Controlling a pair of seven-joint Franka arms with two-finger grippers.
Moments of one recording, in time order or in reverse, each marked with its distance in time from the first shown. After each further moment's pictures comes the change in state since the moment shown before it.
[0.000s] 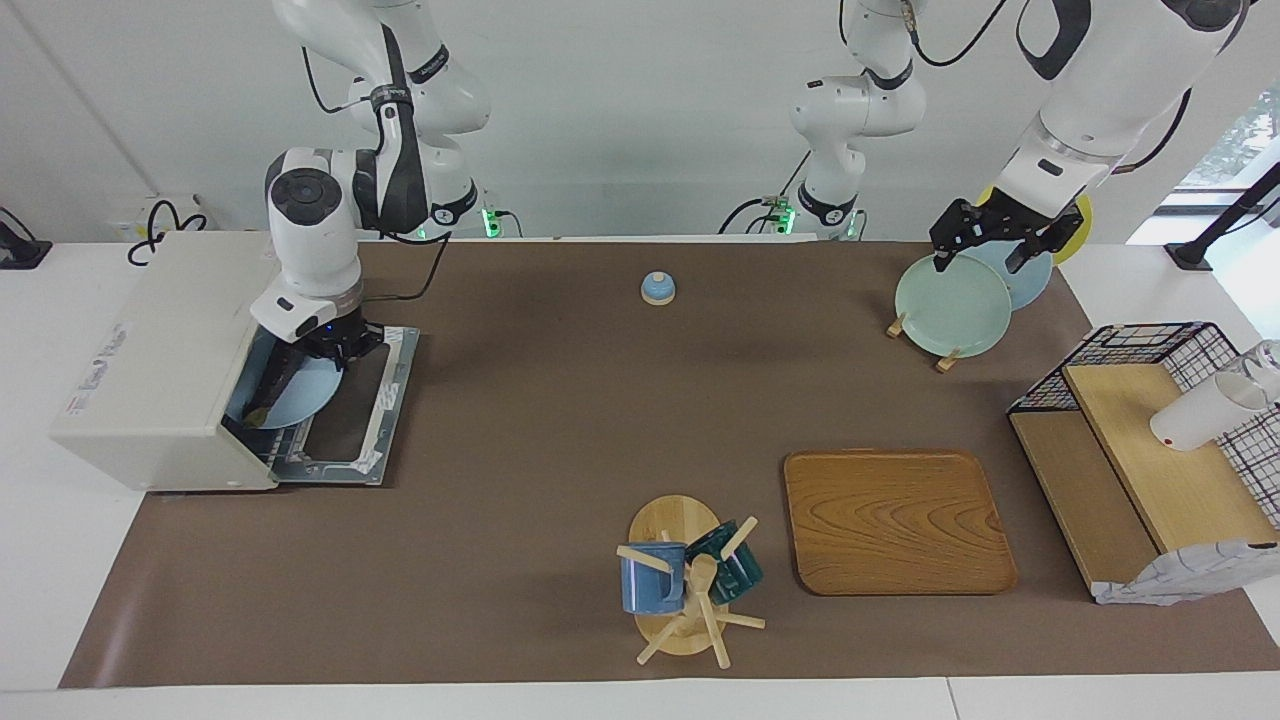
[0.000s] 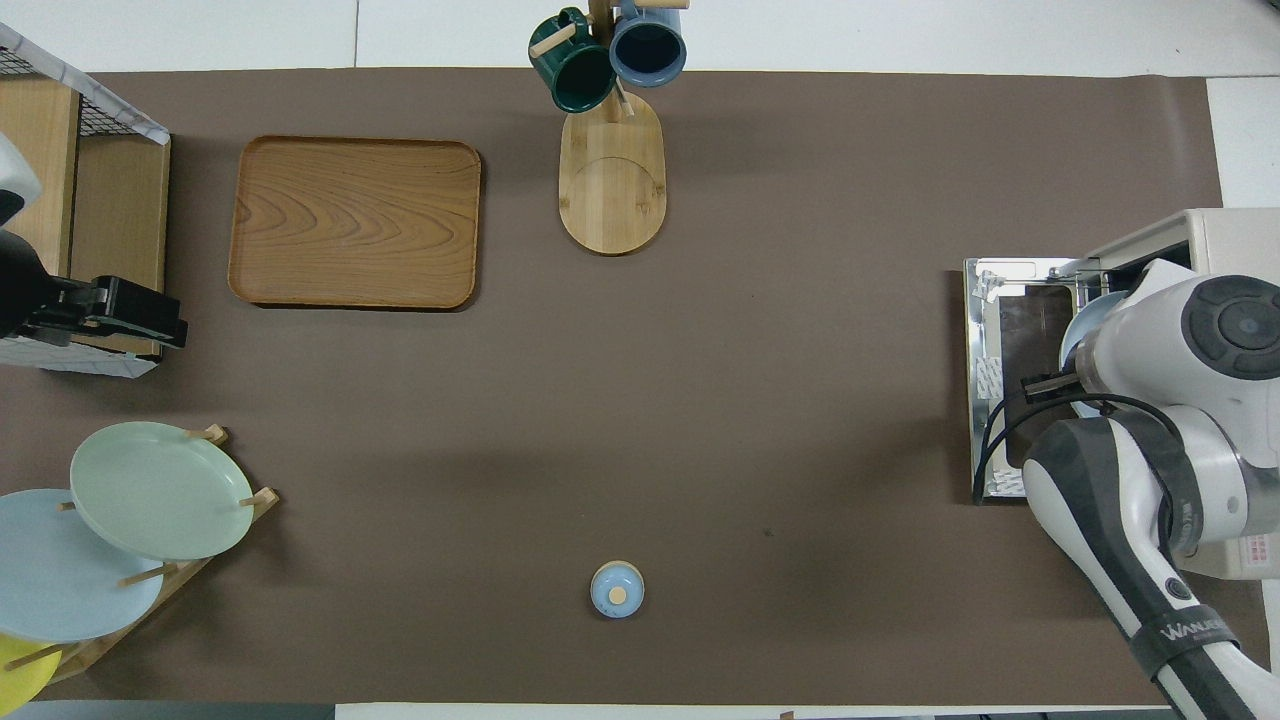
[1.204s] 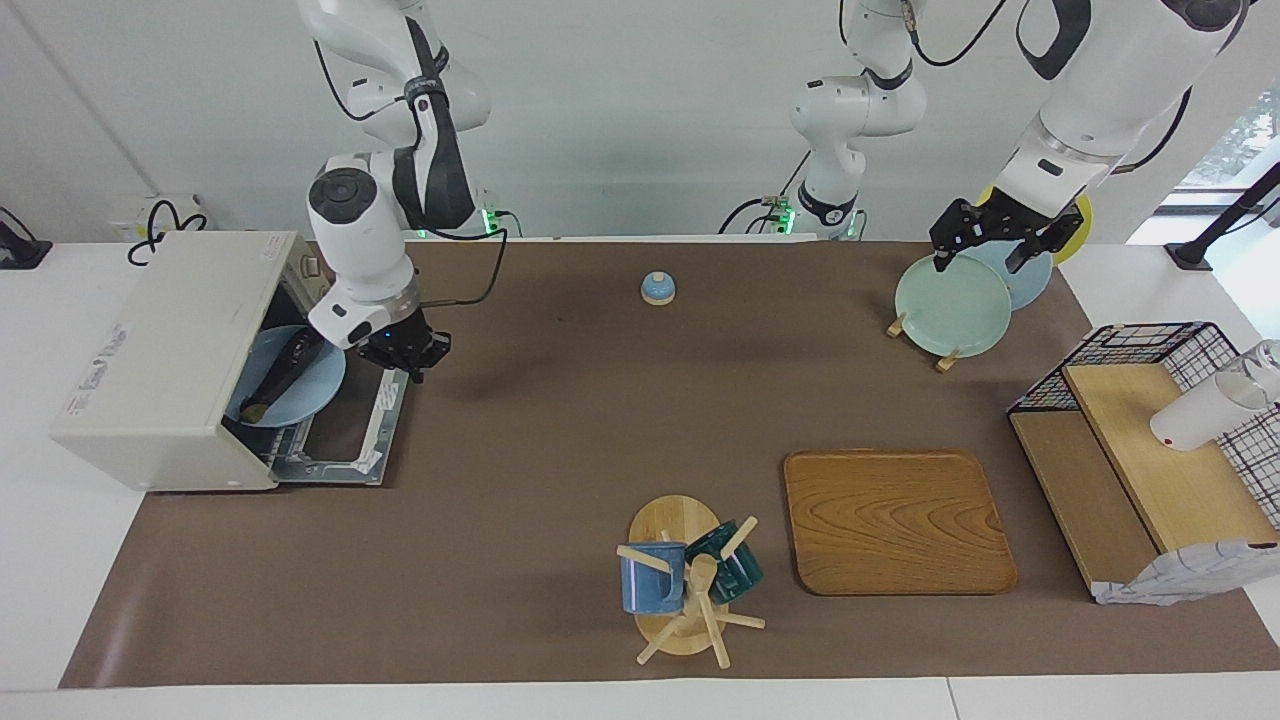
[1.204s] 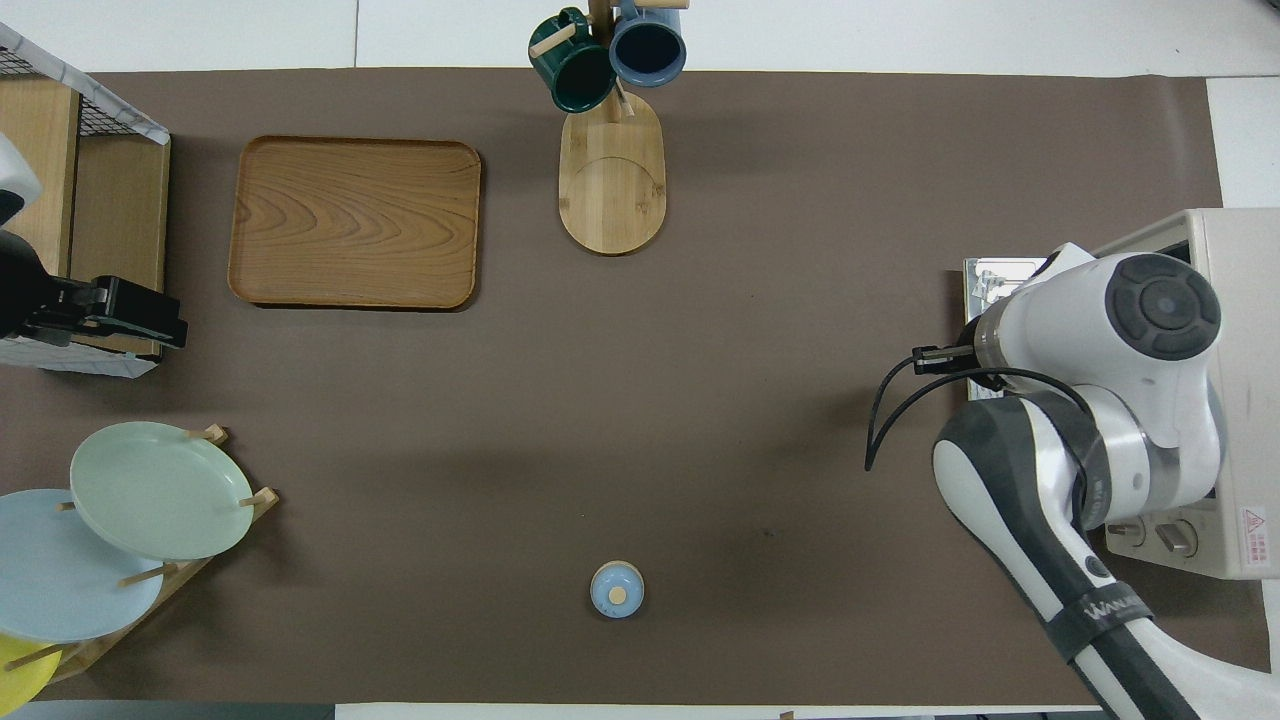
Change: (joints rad) left arm 0.000 0.000 0.000 0.000 0.000 0.000 0.000; right arm 0.146 0.071 0.019 0.055 0.238 0.077 0.153
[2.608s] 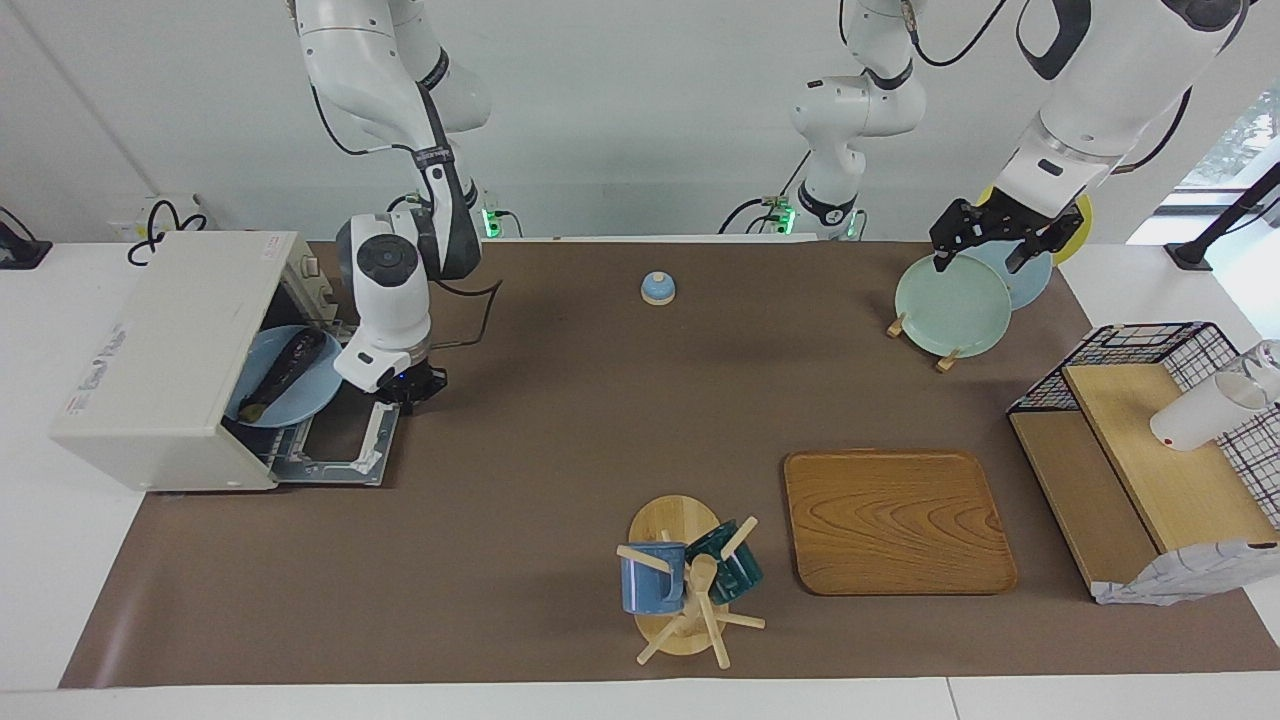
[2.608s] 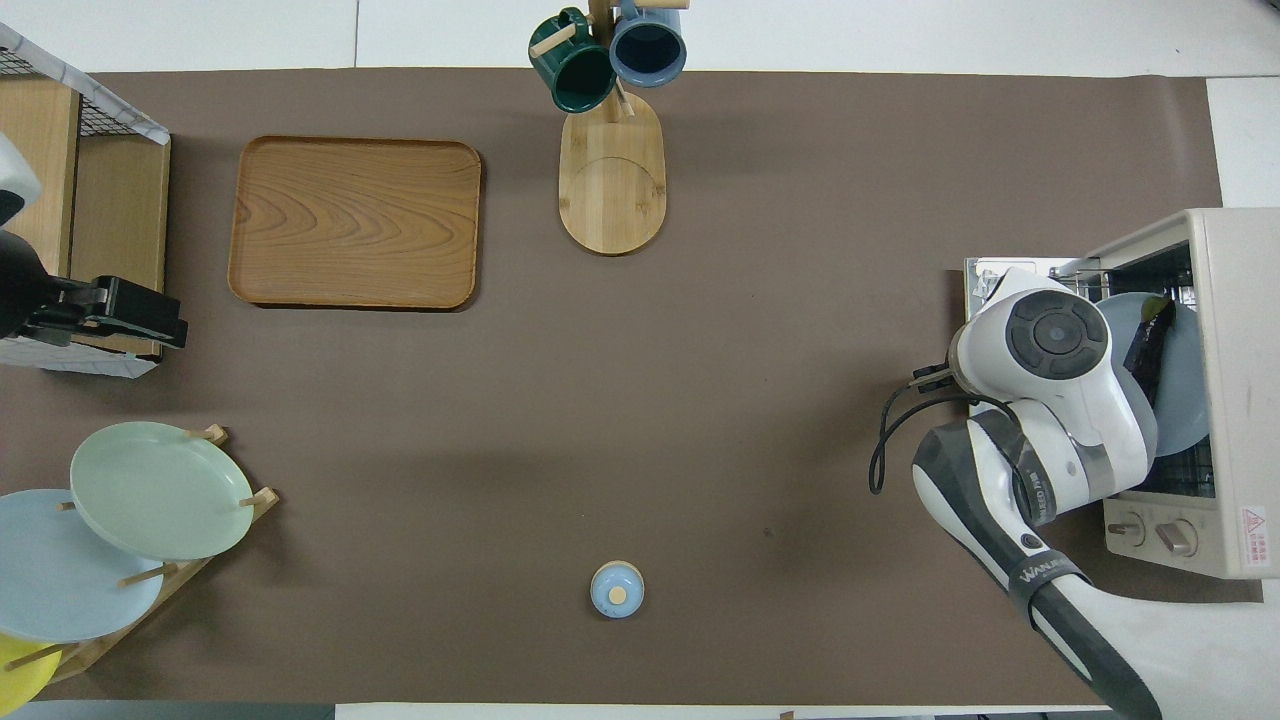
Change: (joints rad) left arm 0.000 0.000 0.000 0.000 0.000 0.000 0.000; right arm -0.045 0.125 0.006 -0.060 -0.294 0.139 -0.039
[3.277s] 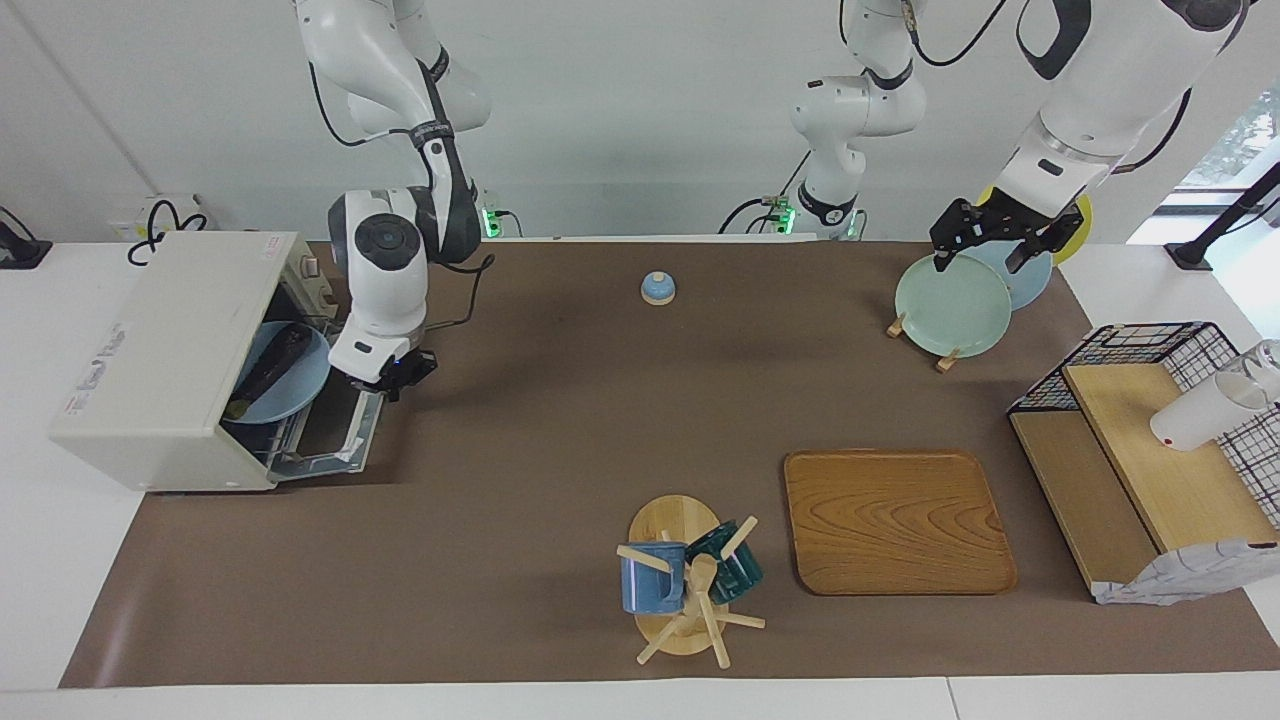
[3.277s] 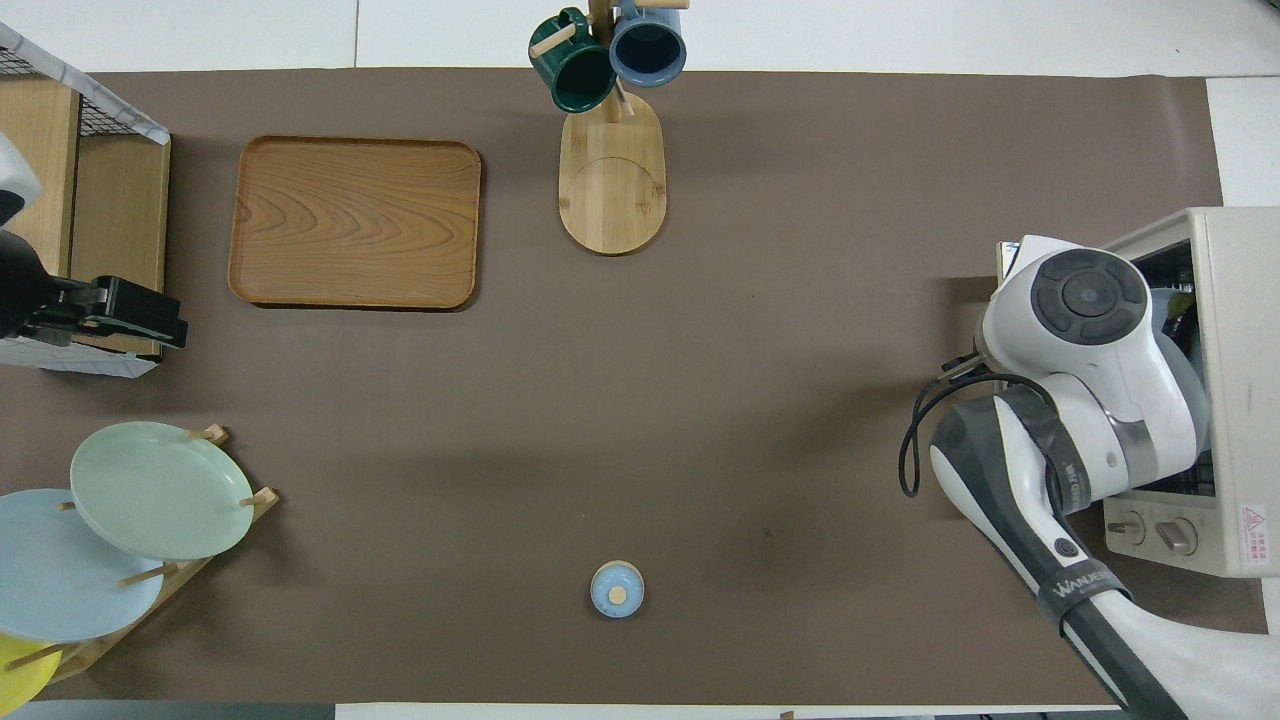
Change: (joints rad) left arm 0.000 0.000 0.000 0.000 0.000 0.000 0.000; right arm -0.010 -0.071 0.014 0.106 0.004 -0.213 -0.181
